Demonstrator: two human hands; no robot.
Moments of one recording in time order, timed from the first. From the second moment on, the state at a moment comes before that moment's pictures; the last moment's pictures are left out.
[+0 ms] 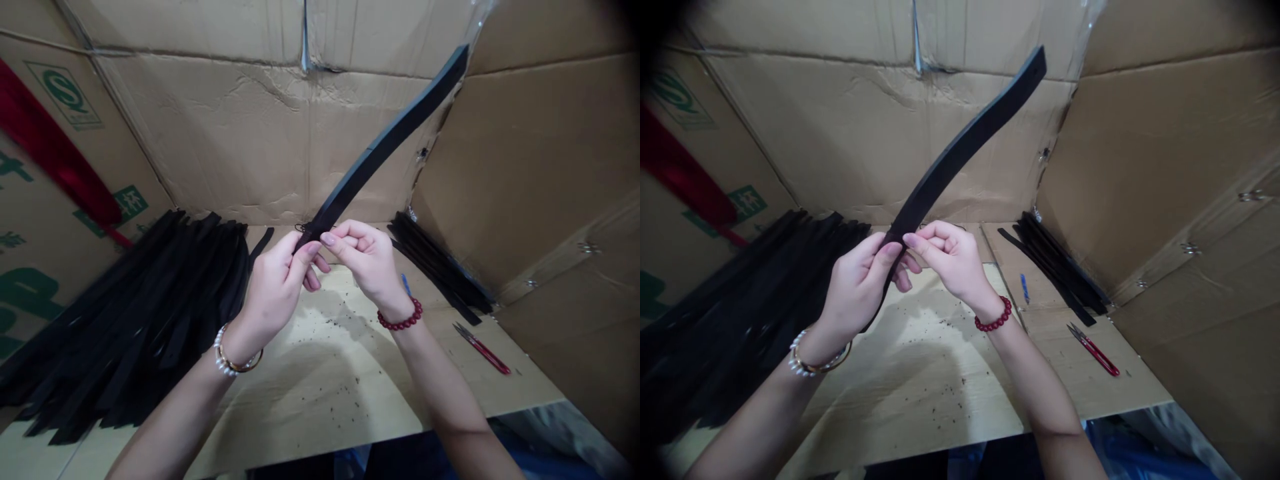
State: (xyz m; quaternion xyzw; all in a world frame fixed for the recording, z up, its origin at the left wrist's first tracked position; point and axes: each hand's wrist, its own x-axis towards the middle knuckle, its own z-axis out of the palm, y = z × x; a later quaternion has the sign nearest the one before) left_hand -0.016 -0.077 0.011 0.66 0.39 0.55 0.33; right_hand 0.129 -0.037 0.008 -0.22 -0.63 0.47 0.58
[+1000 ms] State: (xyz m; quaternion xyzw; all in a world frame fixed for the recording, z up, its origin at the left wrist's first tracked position) left_hand -0.010 -0.061 -0.001 0.58 0.36 0.56 0.47; right_hand 0.143 -0.031 0.011 -0.33 -0.74 0.25 0.54
